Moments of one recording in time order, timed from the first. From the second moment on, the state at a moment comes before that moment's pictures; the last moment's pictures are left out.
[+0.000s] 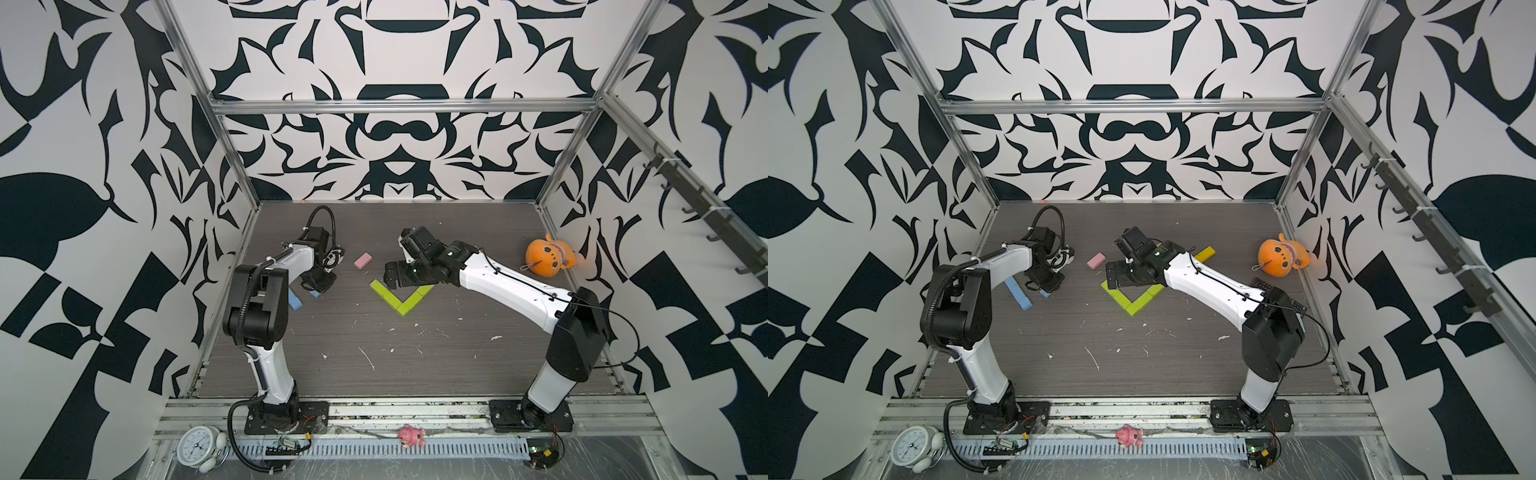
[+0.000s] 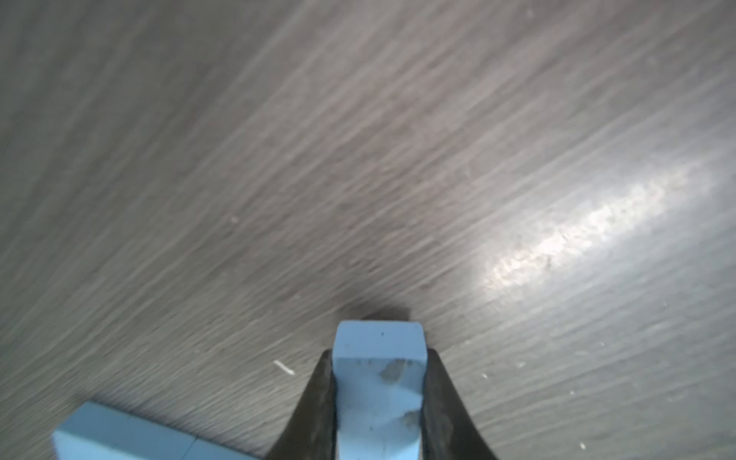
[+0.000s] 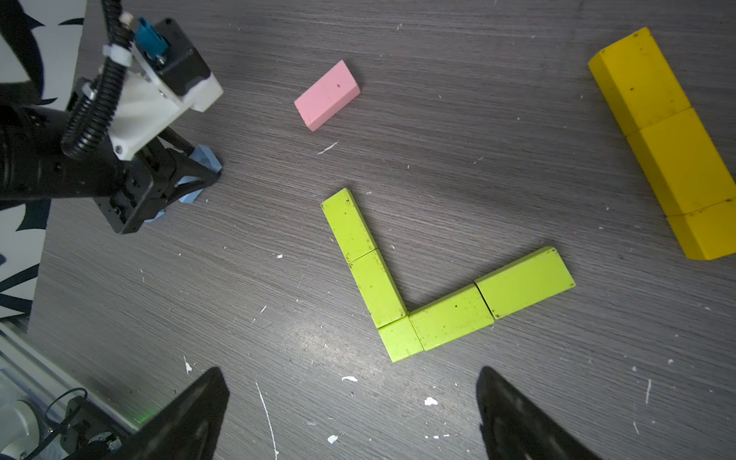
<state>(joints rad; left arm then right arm) -0.16 1.86 1.20 -0.70 -0.04 0.51 0.79 1.72 1.48 -0.74 -0.03 0.58</state>
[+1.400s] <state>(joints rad) -0.12 1.86 1.21 -0.77 -0.07 0.70 0.80 1.72 1.52 -0.78 -0.04 0.59</state>
